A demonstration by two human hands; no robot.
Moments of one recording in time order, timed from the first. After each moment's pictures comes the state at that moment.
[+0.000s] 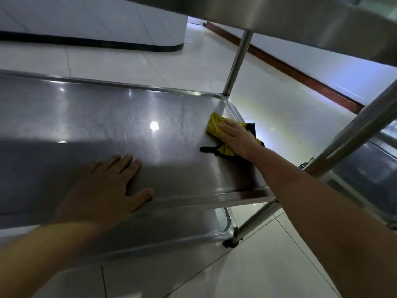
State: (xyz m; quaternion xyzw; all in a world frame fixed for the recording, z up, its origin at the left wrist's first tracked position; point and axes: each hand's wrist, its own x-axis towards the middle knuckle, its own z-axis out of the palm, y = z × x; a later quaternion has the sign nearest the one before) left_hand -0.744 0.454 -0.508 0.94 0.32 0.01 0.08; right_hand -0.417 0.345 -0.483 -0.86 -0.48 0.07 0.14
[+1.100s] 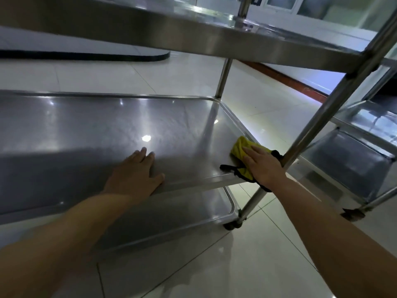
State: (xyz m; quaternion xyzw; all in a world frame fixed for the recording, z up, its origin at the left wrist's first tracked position) left_hand -0.696 0.395 -0.491 0.95 0.29 0.02 0.11; right_hand -0.439 0.180 -0.477 -0.91 -0.41 0.03 0.09
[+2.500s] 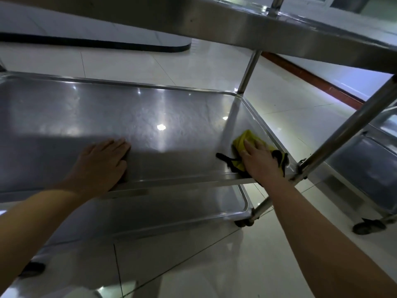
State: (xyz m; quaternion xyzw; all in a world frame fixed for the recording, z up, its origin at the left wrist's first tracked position) left_hand -0.785 0.463 -0.510 0.95 0.30 0.06 0.03; right_hand -0.481 0.240 -0.485 -0.94 -0.34 0.05 0.06
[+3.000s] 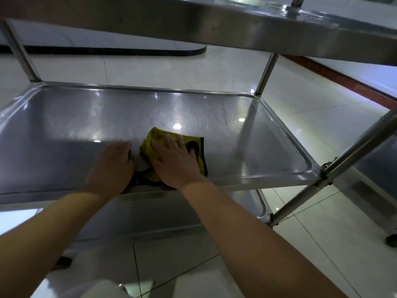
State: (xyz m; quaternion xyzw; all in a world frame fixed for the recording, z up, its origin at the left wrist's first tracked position) left_hand -0.791 0.462 -0.499 0.88 0.43 0.14 0.17; right_hand -0.653 0.379 -0.488 -0.80 -0.57 0.11 0.12
